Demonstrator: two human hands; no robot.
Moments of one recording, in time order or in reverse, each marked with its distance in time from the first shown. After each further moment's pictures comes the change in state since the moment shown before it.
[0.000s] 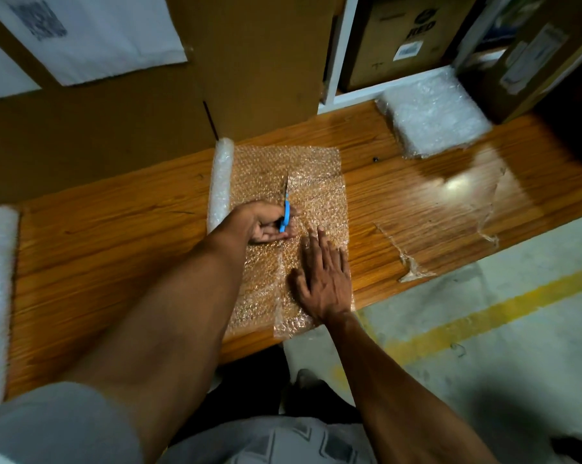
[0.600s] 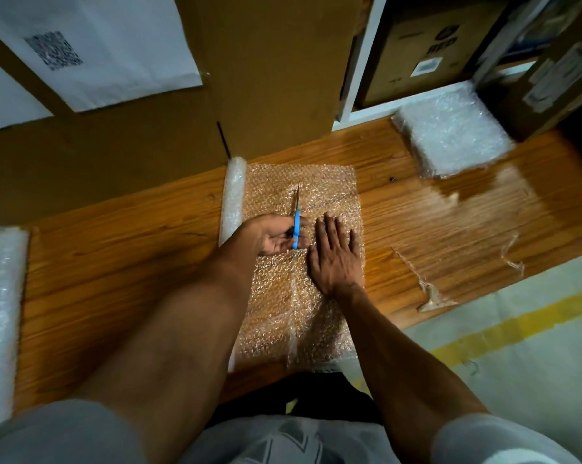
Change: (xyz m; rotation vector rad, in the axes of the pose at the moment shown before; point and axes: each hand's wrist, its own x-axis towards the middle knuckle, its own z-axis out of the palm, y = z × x) left_hand 0.013 0.028 -0.018 -0.083 -0.106 -0.030; right_hand 0.108 0.008 0.006 -0.162 -0.086 0.013
